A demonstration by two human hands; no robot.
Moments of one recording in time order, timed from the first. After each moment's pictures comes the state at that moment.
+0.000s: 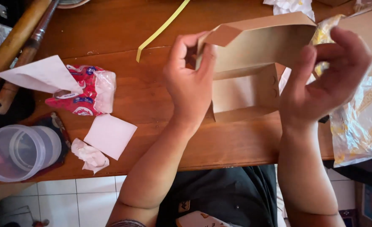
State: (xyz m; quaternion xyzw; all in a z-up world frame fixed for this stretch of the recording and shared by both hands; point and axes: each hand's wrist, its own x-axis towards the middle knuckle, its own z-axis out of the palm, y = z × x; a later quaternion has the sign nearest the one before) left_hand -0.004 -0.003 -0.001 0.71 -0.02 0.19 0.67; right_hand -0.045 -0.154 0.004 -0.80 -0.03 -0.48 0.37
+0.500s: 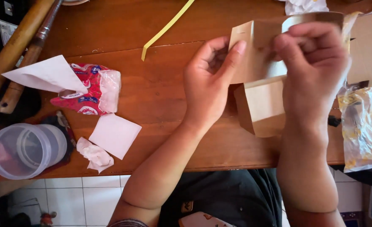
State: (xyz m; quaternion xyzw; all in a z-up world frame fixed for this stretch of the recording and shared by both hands) left_hand -0.008 -0.014 -0.003 0.58 0.00 0.01 0.82; right_hand -0.025 -0.154 -0.006 -0.68 0.05 -0.26 0.68
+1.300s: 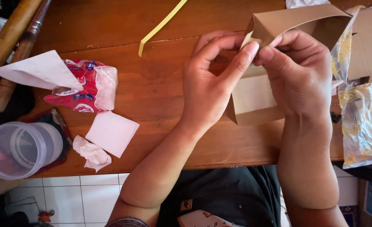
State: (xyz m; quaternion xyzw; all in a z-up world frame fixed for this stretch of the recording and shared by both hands) left_hand -0.016 -0.004 0.023 0.68 -0.06 0.03 0.73; right_hand -0.028 -0.155 -0.004 -0.56 0.05 -0.05 0.83
